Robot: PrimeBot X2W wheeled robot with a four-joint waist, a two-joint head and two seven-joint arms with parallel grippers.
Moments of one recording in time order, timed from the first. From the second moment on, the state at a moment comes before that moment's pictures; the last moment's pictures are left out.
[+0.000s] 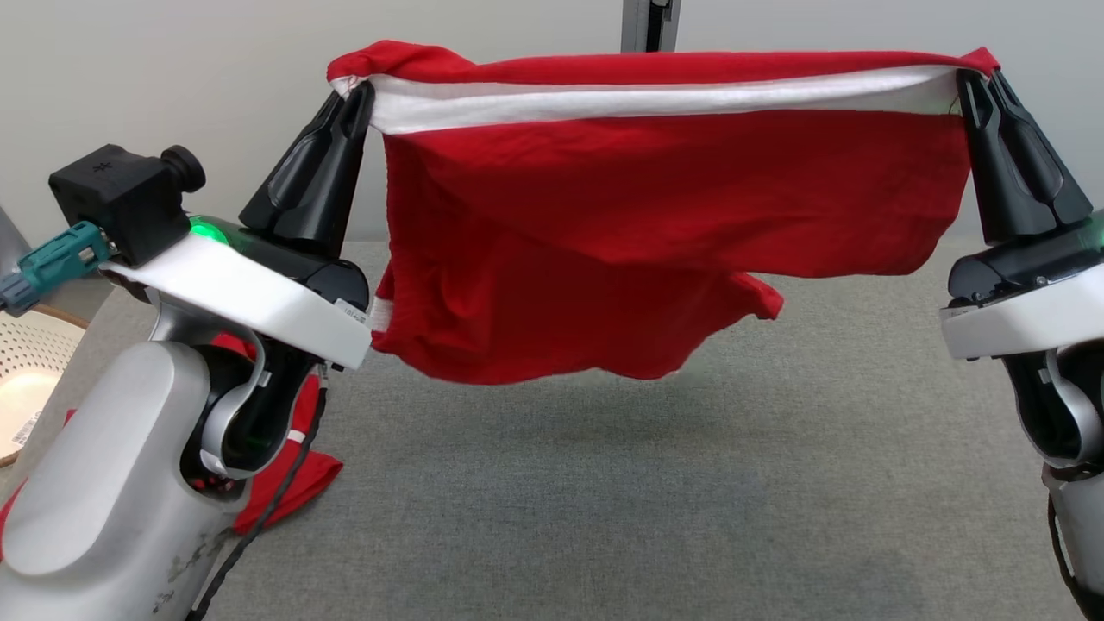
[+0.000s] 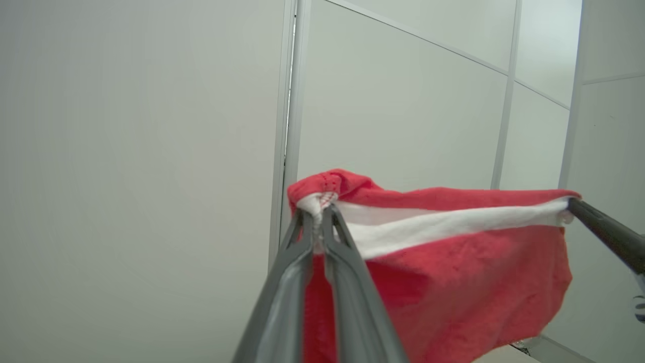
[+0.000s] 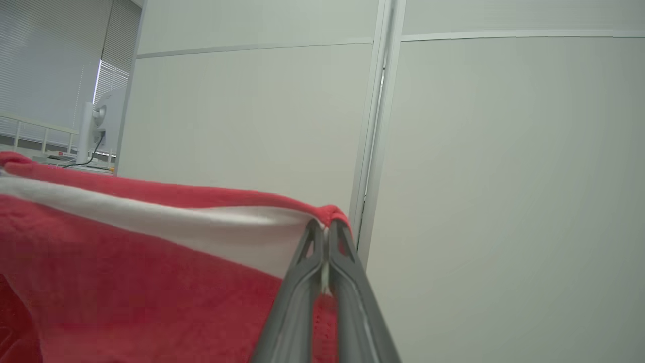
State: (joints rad) left arm -0.59 0.39 -0.47 -0.03 -0.82 0.06 -0.03; right arm -0.49 -0.33 0.18 -0.02 0.34 0.13 -0.01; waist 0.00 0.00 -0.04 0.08
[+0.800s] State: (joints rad) left arm -1.22 0.32 -0.38 0.40 -0.86 0.00 0.03; right arm -1.26 -0.30 0.34 0.43 0.28 0.13 -0.03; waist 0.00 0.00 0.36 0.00
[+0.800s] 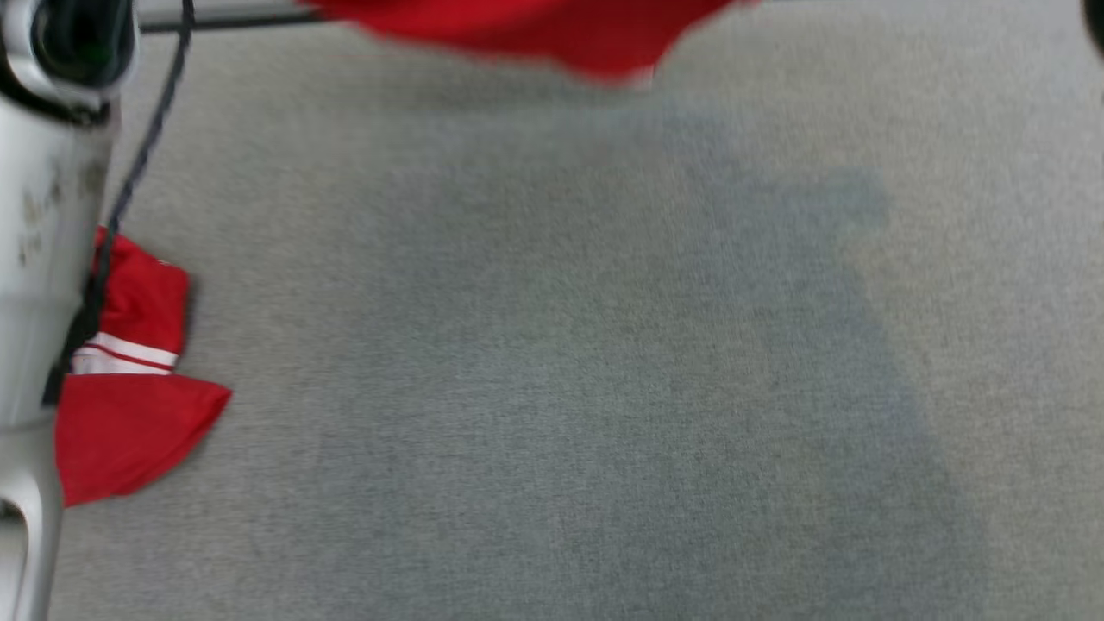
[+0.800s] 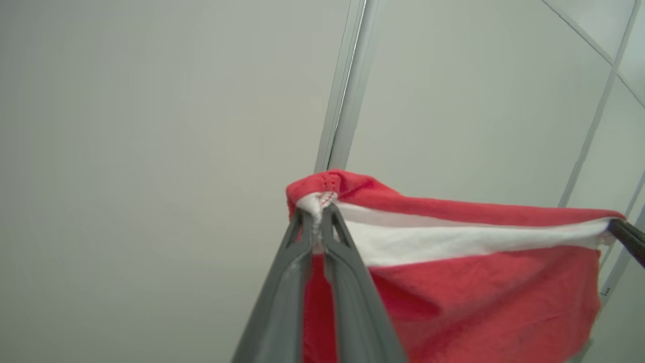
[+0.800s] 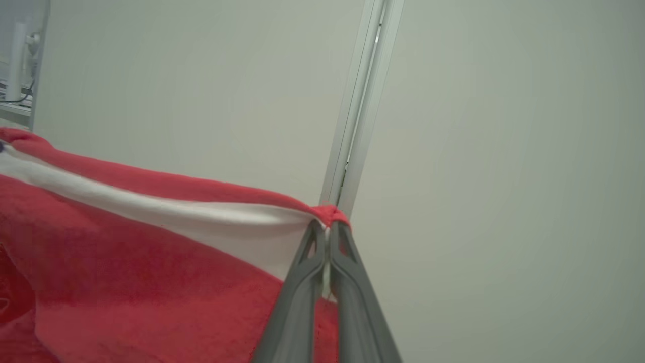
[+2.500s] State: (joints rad) left arm -0.51 0.23 -0.92 0.64 -0.74 -0.13 -0.26; right arm -0.58 -0.50 0.73 0.79 0.70 0.13 -0.25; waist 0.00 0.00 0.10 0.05
